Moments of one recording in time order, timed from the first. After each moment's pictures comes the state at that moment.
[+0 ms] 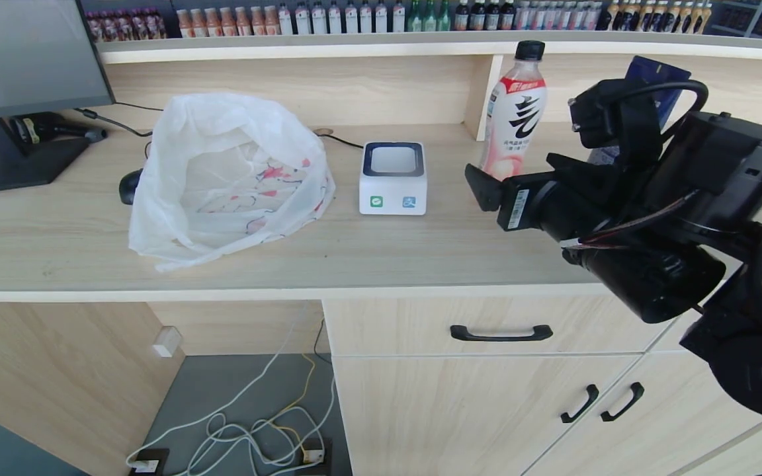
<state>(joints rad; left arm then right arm) 0.00 0.00 0.00 0.00 0.00 0.00 0.63 1.70 -0.95 -0.94 -0.42 -0.12</state>
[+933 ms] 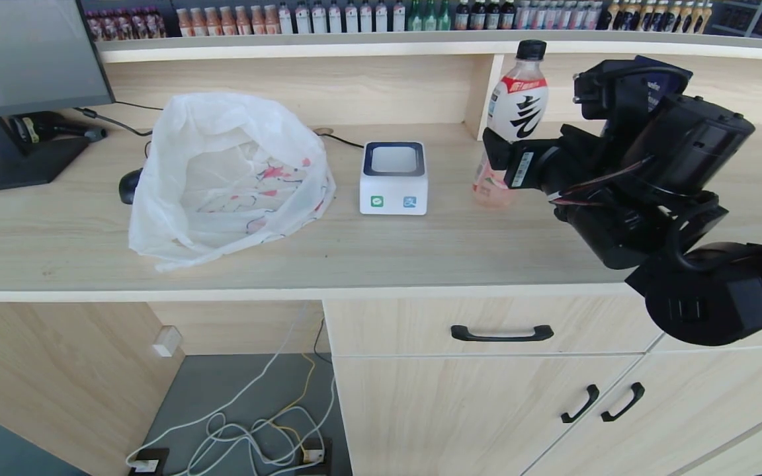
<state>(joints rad) 0.00 0.00 0.00 0.00 0.00 0.00 0.50 1.84 -1.11 -1.03 -0.37 -0.12</state>
